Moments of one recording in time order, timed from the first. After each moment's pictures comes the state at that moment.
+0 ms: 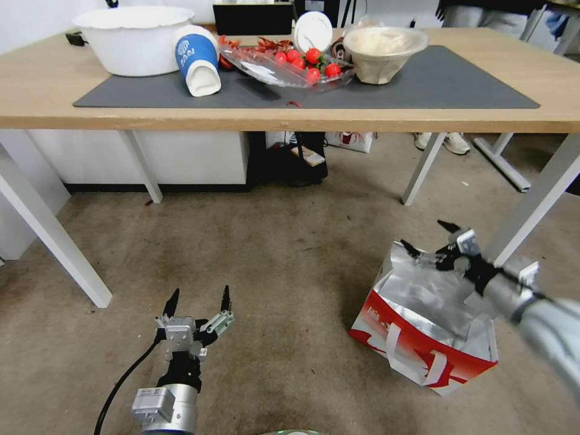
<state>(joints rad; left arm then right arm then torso) 1.85 -1.36 -0.37 -2.23 -0.13 -0.15 -0.27 -1.30 0.59 0.57 1.78 0.50 -0.16 -0.31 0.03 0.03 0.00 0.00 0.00</state>
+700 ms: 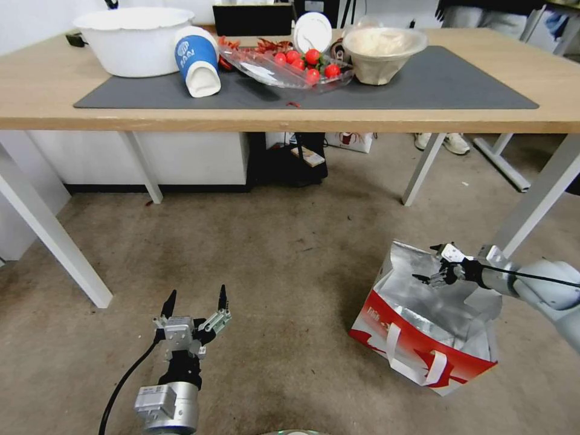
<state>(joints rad) 1.83 -1.37 -0.38 -2.19 -0.14 -0.16 -0.29 -0.86 0.58 0.13 1.38 0.26 -0.15 -0.62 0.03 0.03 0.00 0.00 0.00</state>
